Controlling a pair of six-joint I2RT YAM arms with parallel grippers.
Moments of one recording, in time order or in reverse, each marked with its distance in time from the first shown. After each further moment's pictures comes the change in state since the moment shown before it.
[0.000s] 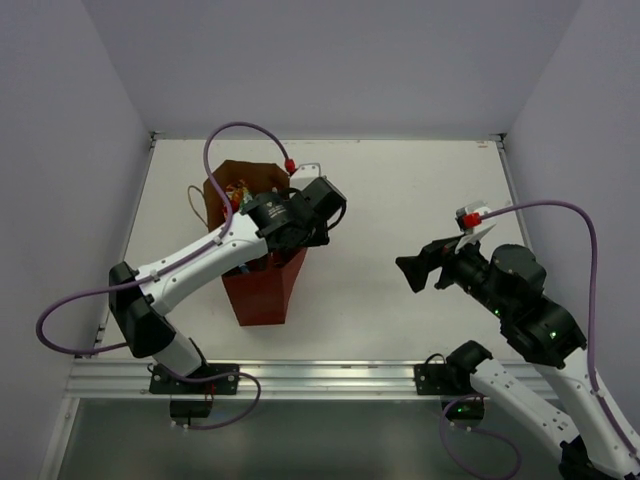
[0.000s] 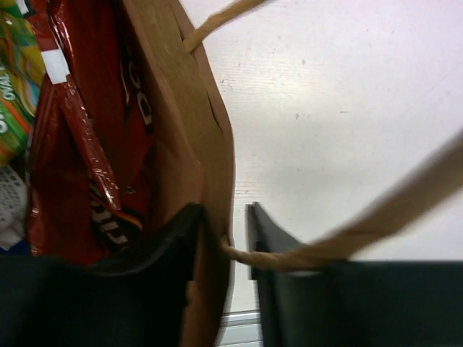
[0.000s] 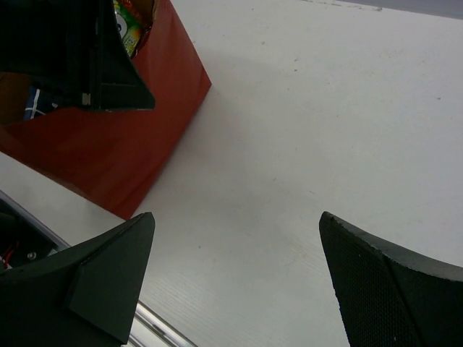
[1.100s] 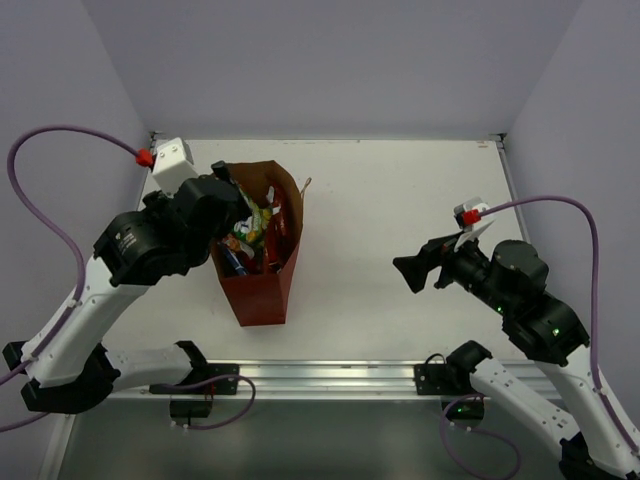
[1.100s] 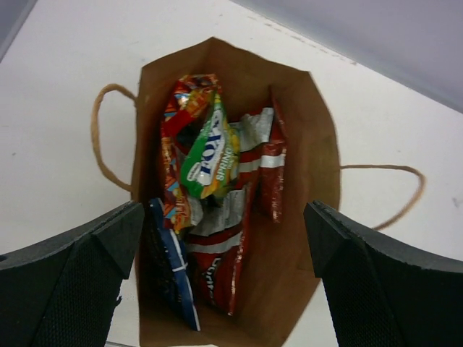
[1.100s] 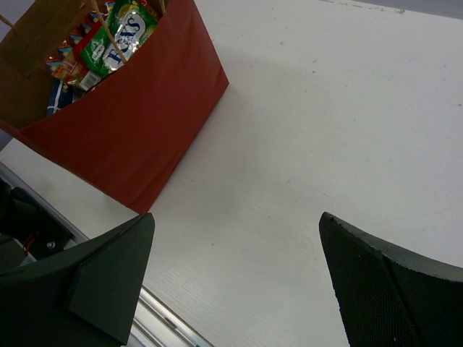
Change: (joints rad) left arm 0.049 -0.432 0.142 -0.291 -0.394 -0.083; right arm 0.000 0.031 0.046 -0.021 -0.051 0.002
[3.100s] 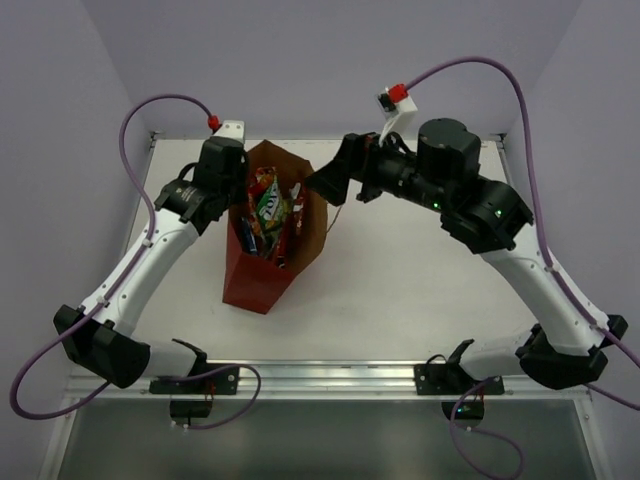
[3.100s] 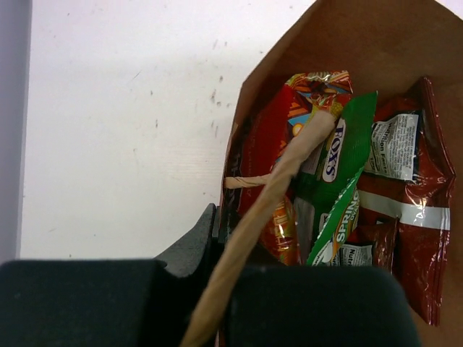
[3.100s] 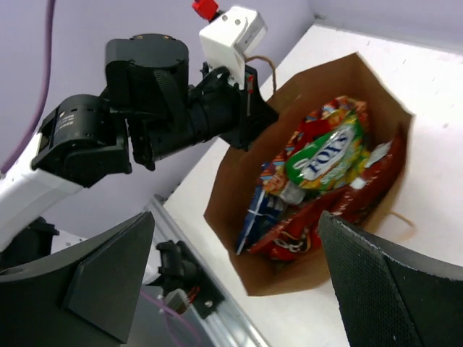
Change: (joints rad) left arm 0.446 0.183 -0.330 0.566 0.442 0.726; right arm 0.218 0.724 0.822 0.013 -0.063 0.255
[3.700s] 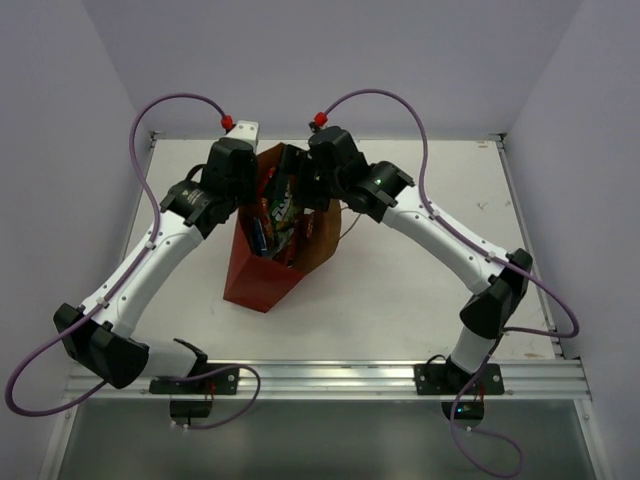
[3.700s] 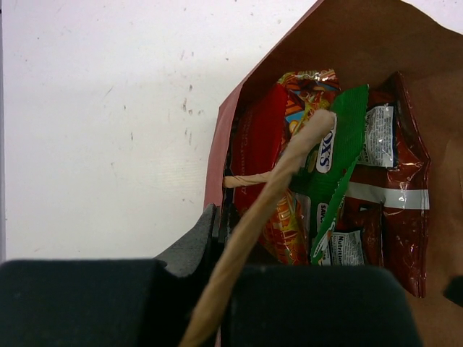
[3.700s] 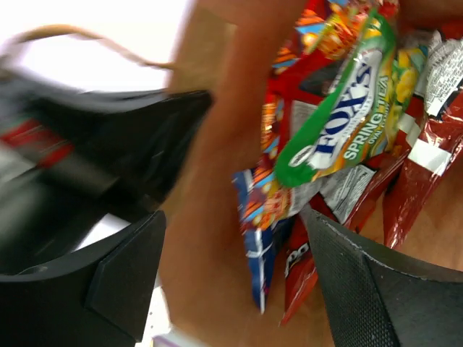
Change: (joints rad) left arm -0.072 0.003 0.023 0.018 0.032 0.024; right arm 0.048 0.417 0.056 -0.008 0.096 0.388
